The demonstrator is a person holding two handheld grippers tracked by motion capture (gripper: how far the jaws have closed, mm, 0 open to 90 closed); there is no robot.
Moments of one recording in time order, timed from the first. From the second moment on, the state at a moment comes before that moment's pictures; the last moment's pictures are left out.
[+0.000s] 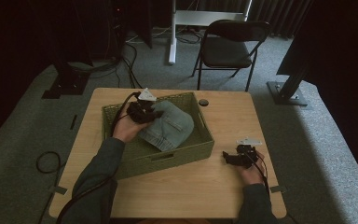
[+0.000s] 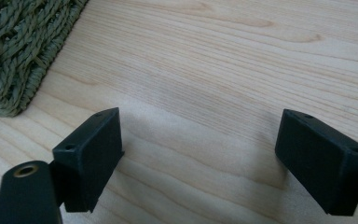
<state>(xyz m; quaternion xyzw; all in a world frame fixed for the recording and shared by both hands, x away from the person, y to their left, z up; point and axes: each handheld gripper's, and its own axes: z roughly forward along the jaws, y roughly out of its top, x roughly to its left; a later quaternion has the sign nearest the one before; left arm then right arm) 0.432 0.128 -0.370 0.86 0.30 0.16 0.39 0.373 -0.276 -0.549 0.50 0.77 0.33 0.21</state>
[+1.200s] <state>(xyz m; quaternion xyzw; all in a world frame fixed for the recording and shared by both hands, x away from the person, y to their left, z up) 0.368 0.108 -0.294 0.84 0.23 0.17 0.46 0.372 -0.284 -0.549 0.49 0.77 0.33 0.21</state>
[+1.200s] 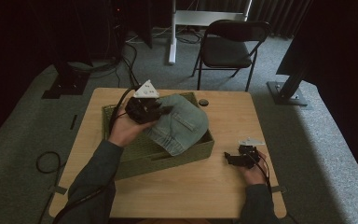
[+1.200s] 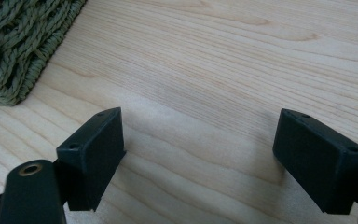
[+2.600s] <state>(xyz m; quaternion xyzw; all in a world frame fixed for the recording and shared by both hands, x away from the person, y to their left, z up) 0.283 0.035 -0.376 0.86 0.12 0.02 0.49 0.371 -0.285 -0.549 0.49 0.77 0.34 0.21</state>
